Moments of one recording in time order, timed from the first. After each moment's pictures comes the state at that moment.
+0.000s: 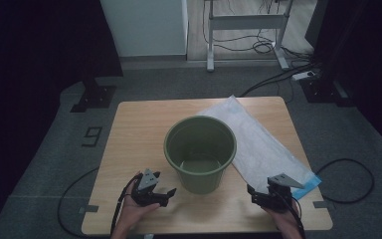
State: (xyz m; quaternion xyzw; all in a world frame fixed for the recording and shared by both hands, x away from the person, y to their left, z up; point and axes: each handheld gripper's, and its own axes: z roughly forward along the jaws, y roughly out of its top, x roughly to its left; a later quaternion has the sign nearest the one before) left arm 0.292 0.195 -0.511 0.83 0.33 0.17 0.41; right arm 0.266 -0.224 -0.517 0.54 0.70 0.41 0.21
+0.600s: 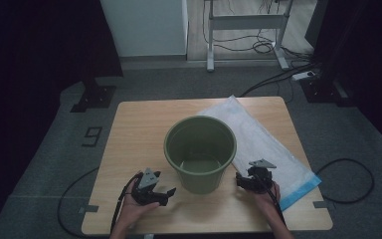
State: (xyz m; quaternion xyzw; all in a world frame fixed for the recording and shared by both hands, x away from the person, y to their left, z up) left arm 0.296 0.197 -0.514 0.84 0.33 0.16 0.41; right arm 0.333 -0.187 -0.547 0.57 0.72 0.33 0.23
